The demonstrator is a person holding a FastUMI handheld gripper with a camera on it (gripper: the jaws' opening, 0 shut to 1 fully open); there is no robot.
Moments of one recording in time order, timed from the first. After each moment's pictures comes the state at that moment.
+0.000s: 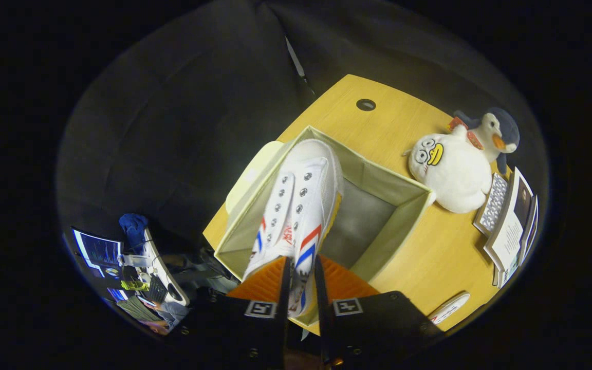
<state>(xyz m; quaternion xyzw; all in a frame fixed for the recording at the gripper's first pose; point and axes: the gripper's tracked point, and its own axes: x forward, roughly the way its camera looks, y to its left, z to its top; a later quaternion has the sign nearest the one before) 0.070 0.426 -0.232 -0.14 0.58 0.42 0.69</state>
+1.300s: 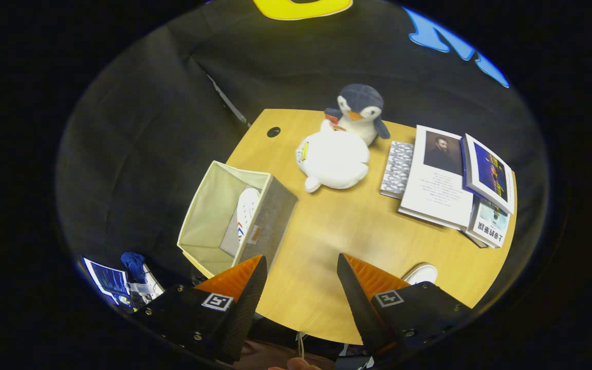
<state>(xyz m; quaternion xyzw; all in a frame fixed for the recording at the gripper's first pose) 0.134 0.200 -0.191 -0.04 0.55 0.30 0.78</state>
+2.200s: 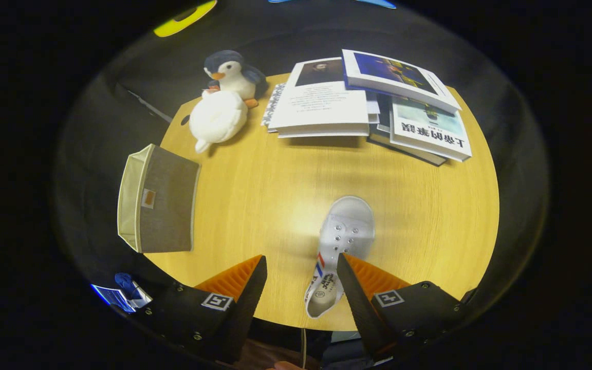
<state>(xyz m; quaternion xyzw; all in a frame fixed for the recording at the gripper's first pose) 0.105 0.007 -0.310 0.02 0.62 0.16 0.77</state>
